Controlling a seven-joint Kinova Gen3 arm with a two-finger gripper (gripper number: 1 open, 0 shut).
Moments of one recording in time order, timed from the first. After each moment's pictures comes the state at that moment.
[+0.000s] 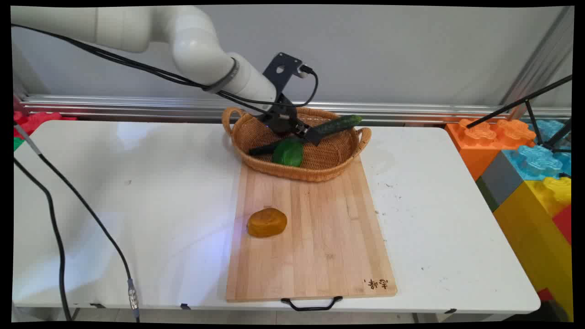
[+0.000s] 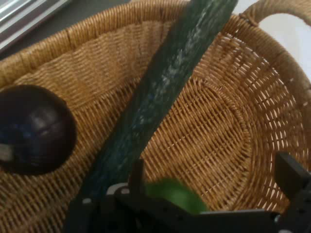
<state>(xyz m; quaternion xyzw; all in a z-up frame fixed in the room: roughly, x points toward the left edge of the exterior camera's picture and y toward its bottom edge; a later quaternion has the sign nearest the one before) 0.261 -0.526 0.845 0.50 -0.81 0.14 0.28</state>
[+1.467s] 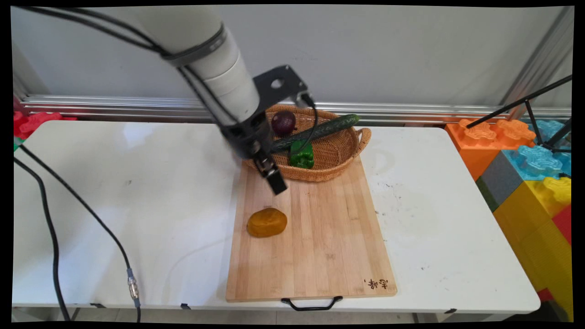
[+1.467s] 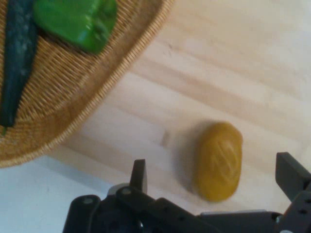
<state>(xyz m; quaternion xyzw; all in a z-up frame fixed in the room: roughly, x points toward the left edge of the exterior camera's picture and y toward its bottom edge) 0.220 -0.401 0.938 0.38 -0.91 0.09 0.09</state>
